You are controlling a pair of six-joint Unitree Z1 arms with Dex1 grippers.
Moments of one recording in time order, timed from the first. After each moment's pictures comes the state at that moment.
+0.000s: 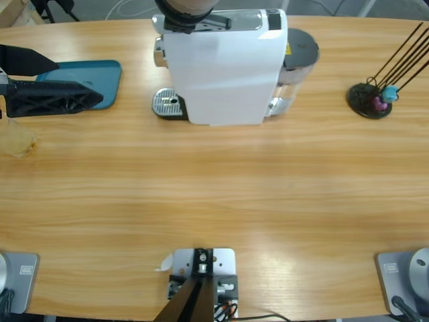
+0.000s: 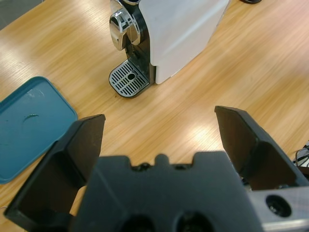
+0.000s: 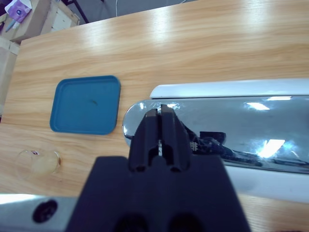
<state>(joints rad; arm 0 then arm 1) -1.07 1.26 -1.11 0.58 0.17 -0.23 1.02 2.04 -1.85 0.62 -0.43 0.88</state>
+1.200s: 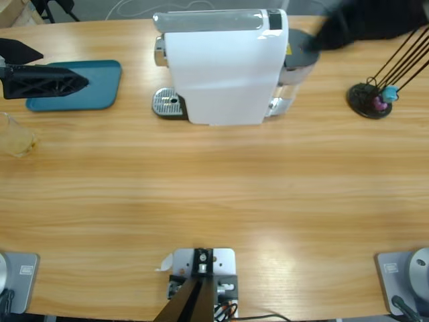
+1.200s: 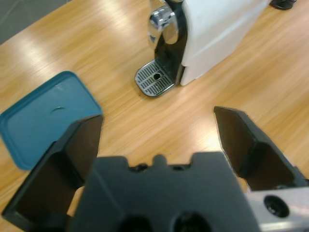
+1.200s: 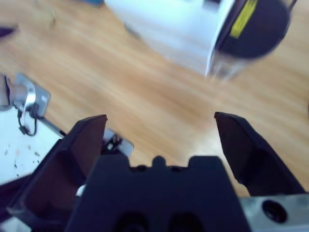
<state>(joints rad) -0.99 1.24 -1.07 0.56 0.23 -0.20 0.75 1.43 -1.54 1.04 0.14 0.35</state>
